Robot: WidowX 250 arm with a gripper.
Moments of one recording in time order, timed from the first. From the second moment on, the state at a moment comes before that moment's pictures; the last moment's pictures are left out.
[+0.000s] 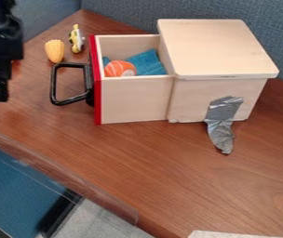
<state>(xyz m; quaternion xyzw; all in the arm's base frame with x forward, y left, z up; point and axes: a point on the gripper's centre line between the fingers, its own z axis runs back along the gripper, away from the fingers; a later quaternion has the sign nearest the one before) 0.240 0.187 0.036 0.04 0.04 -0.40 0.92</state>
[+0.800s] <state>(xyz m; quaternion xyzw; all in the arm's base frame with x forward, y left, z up) 0.282 0.153 0.002 0.06 0.04 -0.39 0.92</state>
